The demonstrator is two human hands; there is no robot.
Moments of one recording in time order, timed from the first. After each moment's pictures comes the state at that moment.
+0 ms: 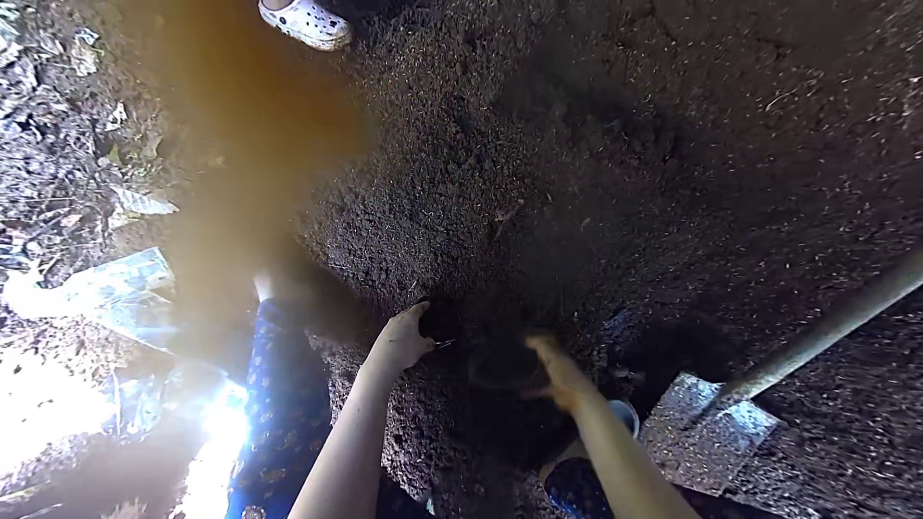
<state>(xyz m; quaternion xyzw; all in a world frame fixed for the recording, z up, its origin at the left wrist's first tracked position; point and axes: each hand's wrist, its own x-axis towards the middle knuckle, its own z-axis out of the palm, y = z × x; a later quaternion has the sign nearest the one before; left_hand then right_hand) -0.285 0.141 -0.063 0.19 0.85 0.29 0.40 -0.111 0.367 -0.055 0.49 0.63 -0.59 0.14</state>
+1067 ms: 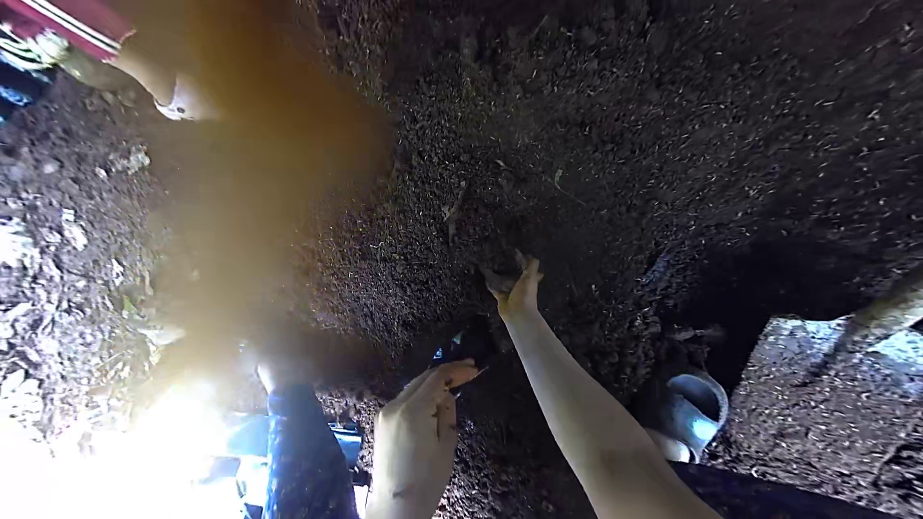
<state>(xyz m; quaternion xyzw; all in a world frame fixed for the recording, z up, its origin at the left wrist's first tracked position) -0.229 0.213 0.023 0.33 0.88 0.33 0.09 -0.263 0.435 -0.183 0.49 0.21 -0.79 -0.30</state>
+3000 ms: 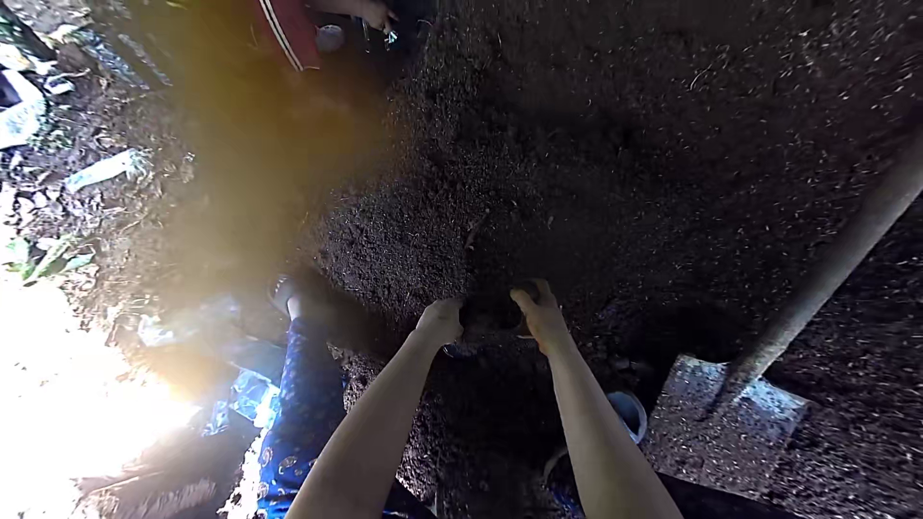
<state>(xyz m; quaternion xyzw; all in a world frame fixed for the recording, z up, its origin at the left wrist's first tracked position) -0.246 0.257 -0.031 0.30 0.88 0.10 0.35 -0.126 0.424 -0.025 0.39 0.70 -0.60 -0.05</state>
